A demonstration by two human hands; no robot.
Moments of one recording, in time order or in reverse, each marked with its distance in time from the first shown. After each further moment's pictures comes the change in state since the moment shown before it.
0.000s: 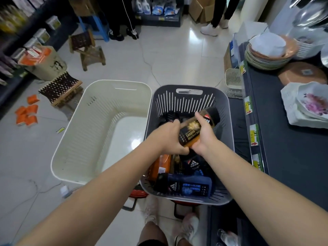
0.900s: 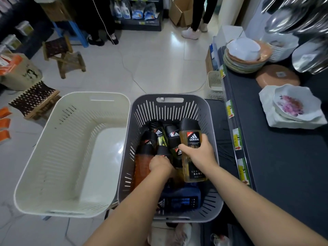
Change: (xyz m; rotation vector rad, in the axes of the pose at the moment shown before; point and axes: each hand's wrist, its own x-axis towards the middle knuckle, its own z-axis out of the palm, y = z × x) left_hand 0.050 0.016 0.095 0.121 -0.308 -0.610; right_hand 0.007 -0.002 -0.059 -0.898 0.252 -0.524
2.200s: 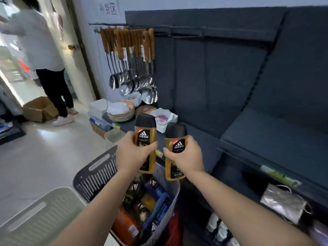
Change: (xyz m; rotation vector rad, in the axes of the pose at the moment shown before) left_hand -0.163 -0.018 -0.136 -0.628 0.437 1.170; right_hand -0.204 -0.067 -0.022 0.035 1.122 -0.032
